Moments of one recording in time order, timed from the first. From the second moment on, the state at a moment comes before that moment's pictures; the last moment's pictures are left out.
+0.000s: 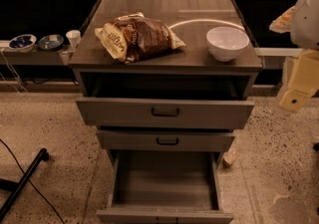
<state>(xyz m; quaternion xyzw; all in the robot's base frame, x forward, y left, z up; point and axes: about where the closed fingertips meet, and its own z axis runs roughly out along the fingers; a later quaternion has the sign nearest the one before) 0.438 -0.217 0.976 -0.60 0.78 -0.03 0.16</state>
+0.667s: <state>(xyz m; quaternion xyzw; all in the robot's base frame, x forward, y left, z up) 0.449 -0.228 0.947 -0.59 0.79 -0.04 0.16</state>
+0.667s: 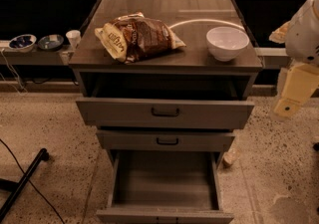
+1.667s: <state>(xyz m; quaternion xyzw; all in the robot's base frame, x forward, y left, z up) 0.428 -0.254 0.800 -0.61 0.77 -0.03 0.19</state>
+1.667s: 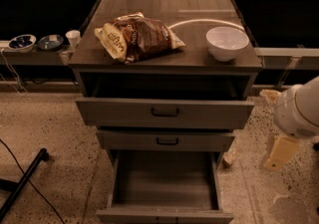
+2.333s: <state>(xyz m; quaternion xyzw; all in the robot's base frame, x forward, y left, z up) 0.407 -0.225 0.730 -0.62 0.77 0.05 0.17</state>
